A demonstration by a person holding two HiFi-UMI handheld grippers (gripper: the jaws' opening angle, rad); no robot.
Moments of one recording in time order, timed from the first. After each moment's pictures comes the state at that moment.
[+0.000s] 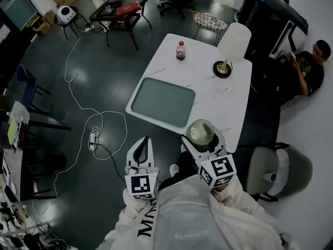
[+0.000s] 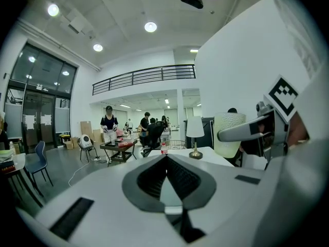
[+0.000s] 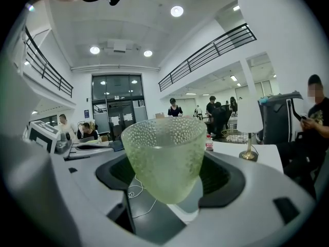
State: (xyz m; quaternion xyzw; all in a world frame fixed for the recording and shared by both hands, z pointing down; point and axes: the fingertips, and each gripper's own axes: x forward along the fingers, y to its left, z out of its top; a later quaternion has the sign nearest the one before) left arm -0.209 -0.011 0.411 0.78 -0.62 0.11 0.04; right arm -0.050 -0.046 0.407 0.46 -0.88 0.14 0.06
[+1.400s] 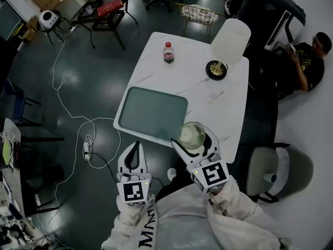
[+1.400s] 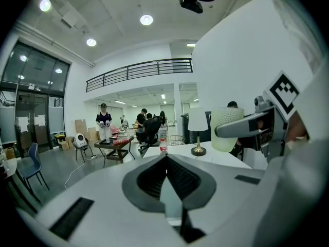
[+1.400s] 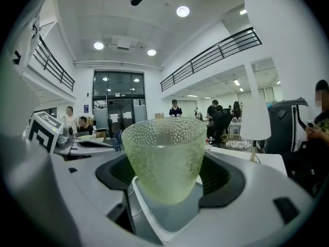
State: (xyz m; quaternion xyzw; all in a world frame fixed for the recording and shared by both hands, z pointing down) left arm -0.206 -0.100 0.446 0.79 -0.60 0.14 0.05; right arm -0.053 -0.130 0.431 0.46 -0.88 0.10 0.07
